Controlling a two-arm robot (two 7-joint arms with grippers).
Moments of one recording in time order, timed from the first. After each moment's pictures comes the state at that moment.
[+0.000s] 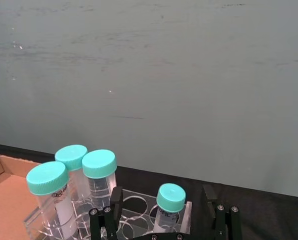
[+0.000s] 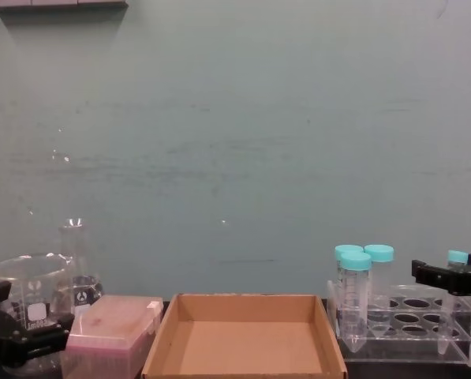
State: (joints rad) left arm -0.20 0.60 0.45 -1.41 -0.25 -0.12 0.03; right arm 0.53 0.30 -0.32 -0.93 0.38 -0.11 0.20
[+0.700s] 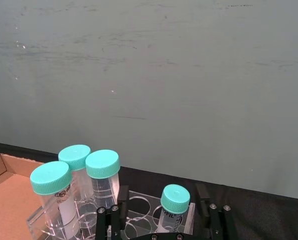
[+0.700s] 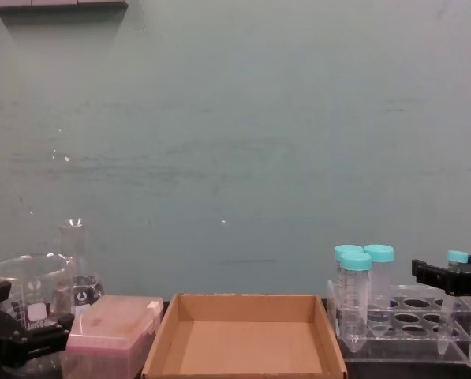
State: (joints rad) left arm -0.20 0.60 0.45 -1.41 -0.25 -0.12 0.03; right arm 0.53 0.29 -0.31 -0.92 0.37 -0.12 0.21
